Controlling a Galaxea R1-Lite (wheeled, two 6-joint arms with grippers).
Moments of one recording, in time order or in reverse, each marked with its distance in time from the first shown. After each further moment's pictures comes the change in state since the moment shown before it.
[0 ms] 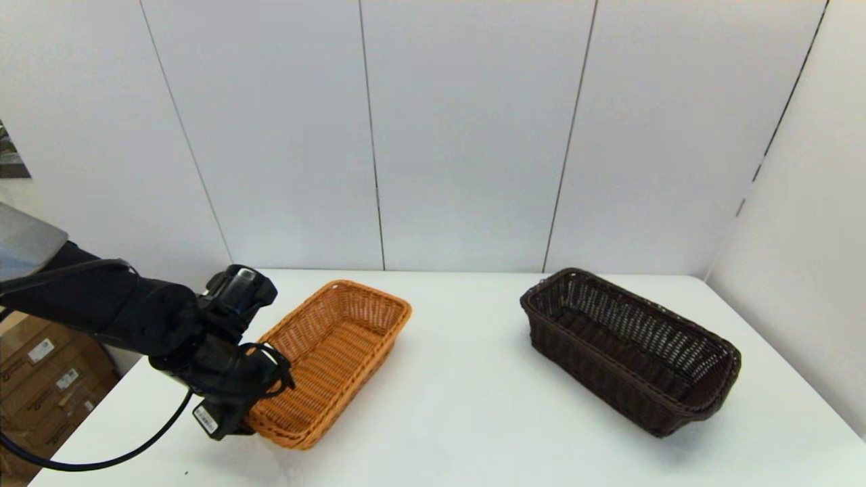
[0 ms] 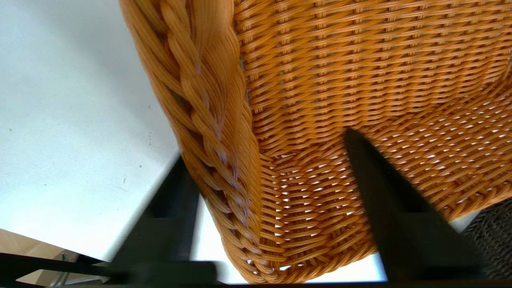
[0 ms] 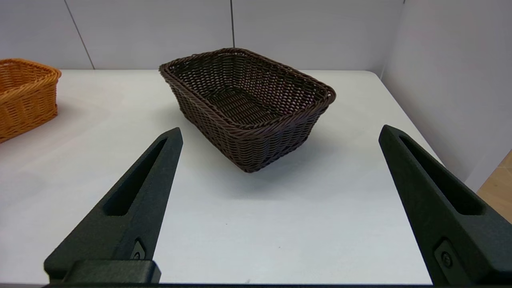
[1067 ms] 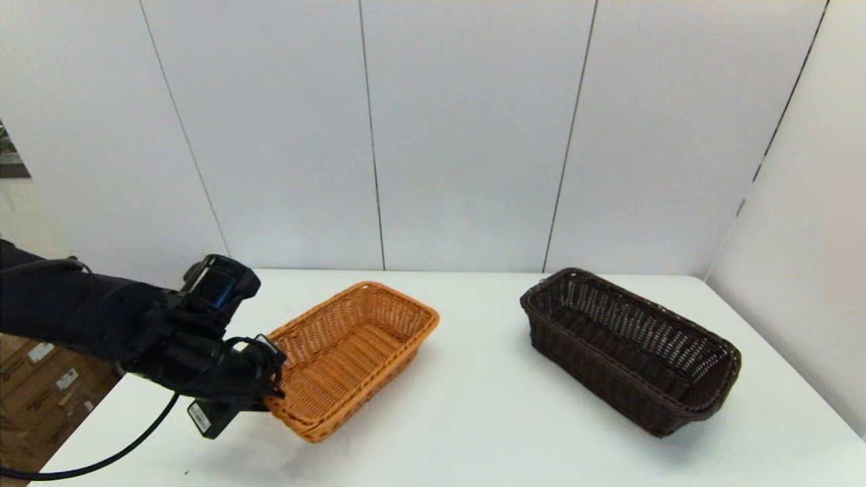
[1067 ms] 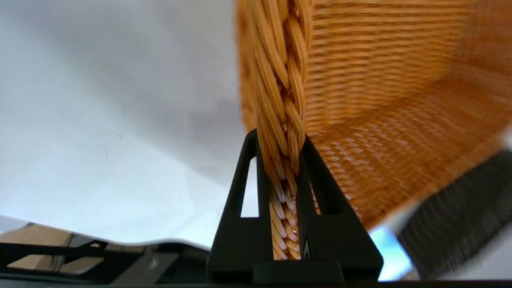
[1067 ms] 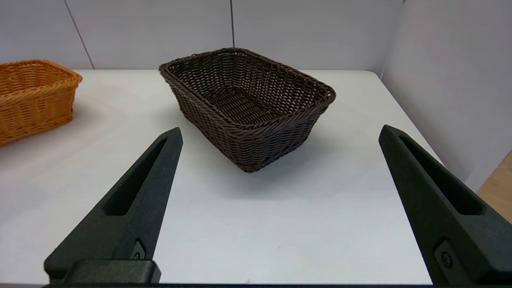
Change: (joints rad) left arm 0.000 -0.129 0.047 -0.027 -0.123 0.042; right arm 0.000 0.000 0.000 0.000 0.000 0.000
